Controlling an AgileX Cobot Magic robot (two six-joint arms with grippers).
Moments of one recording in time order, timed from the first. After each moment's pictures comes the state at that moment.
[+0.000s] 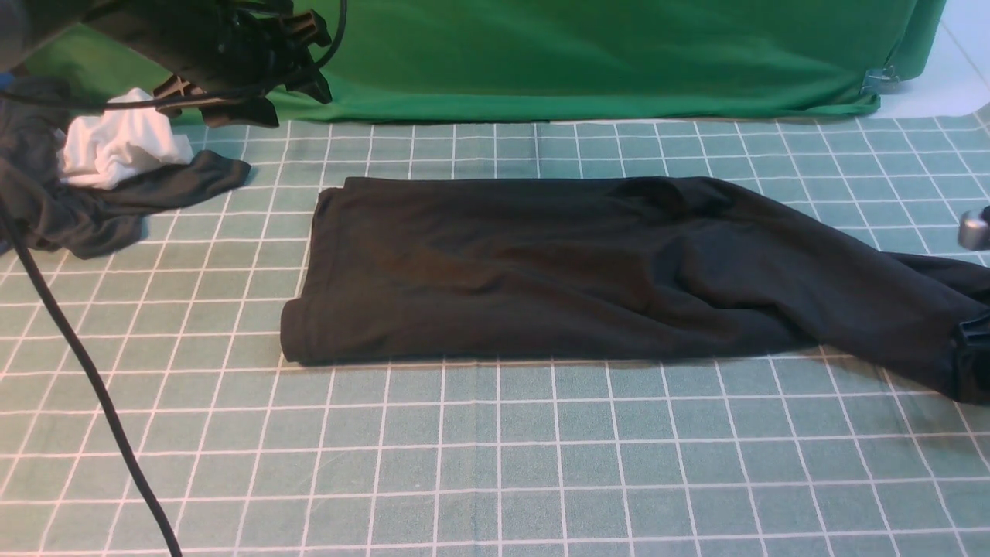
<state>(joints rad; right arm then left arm) -0.16 1.76 -0.99 -0.03 0.64 -0.17 0.00 1.98 -1.74 -0.35 0.78 -0.10</state>
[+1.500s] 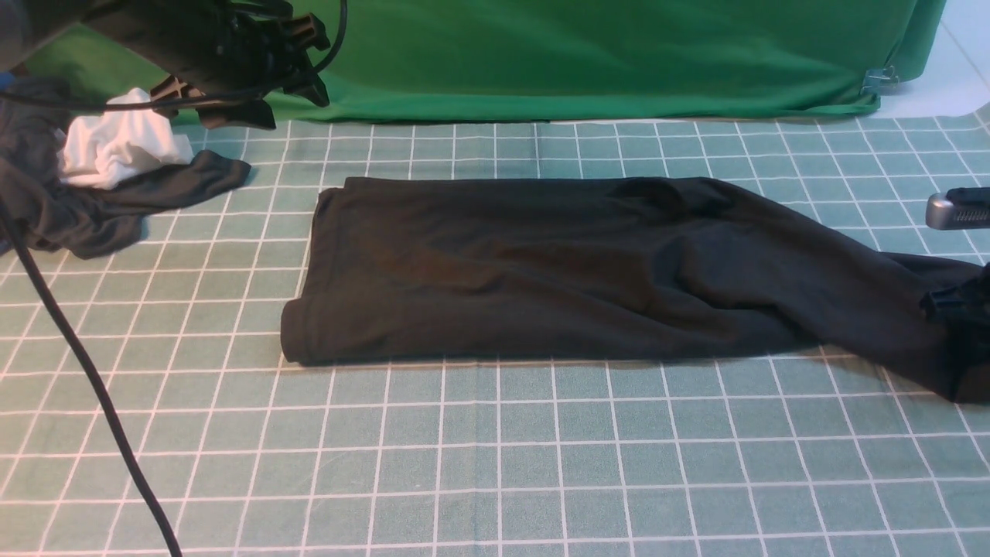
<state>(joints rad) -0.16 1.94 -1.22 0.05 0.82 -0.19 0.00 1.98 -1.74 -0.33 0.79 -0.10</state>
